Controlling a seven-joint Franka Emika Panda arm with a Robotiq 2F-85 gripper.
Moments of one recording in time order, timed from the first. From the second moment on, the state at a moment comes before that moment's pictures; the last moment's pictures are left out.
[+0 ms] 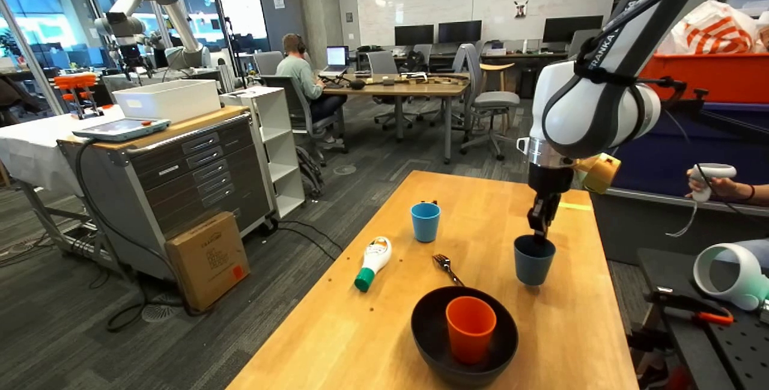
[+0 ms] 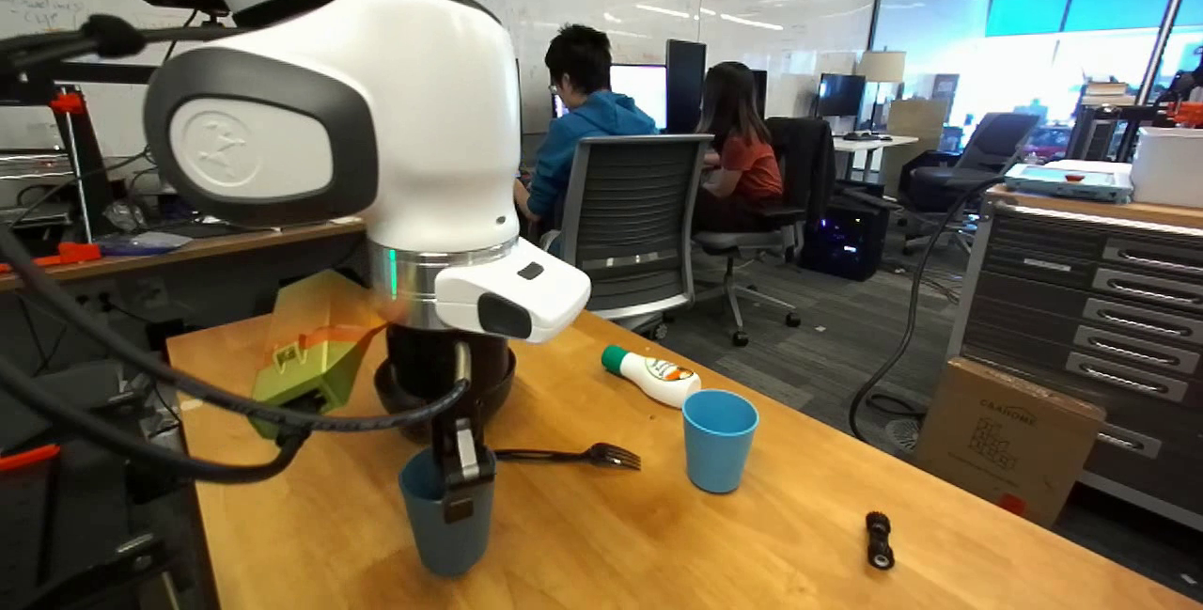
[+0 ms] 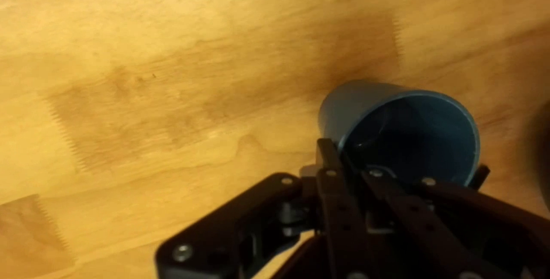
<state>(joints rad) -0.34 0.29 -0.08 -2.53 0.18 2.78 -0.32</state>
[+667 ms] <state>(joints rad) -0.26 0.24 -0.08 -2.26 0.22 2.59 -0.13</state>
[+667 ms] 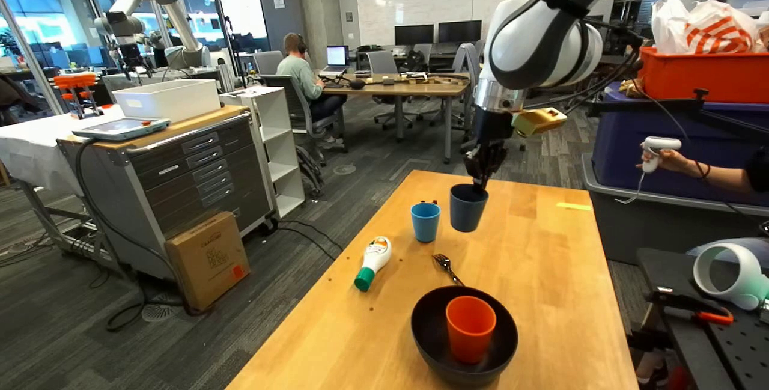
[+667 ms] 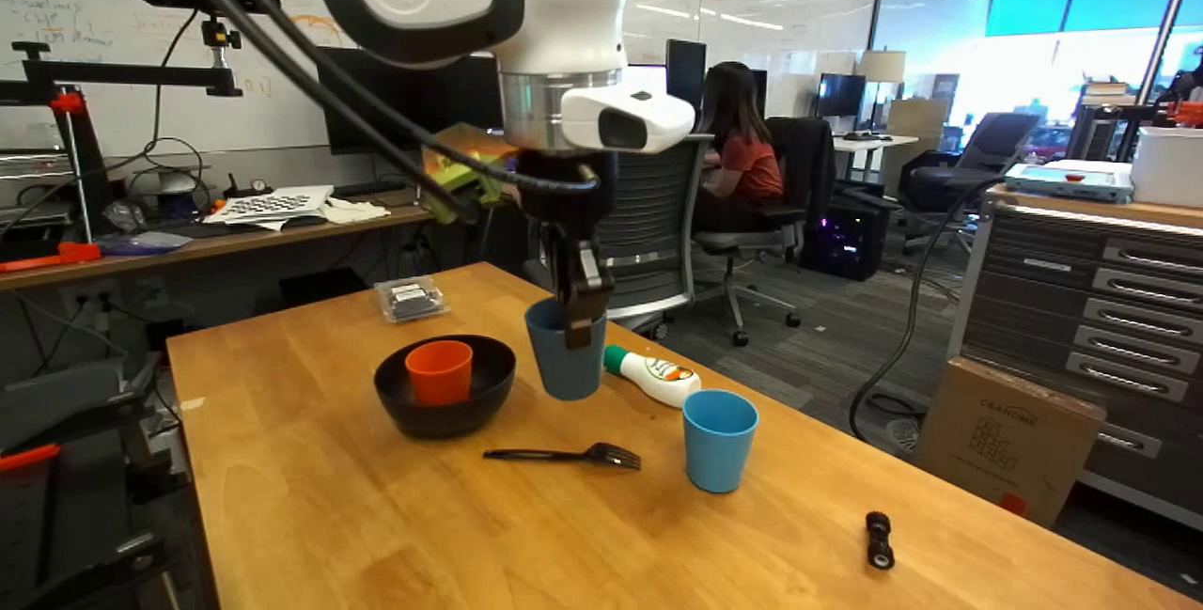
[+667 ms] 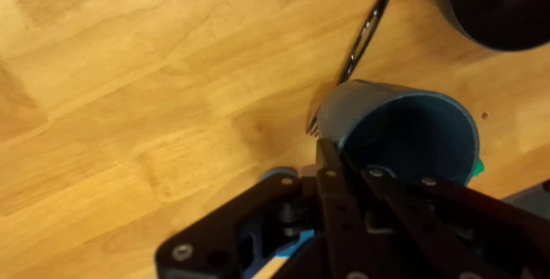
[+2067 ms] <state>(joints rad) -0.30 0.62 -0.12 -1.71 0.31 2.45 0.13</state>
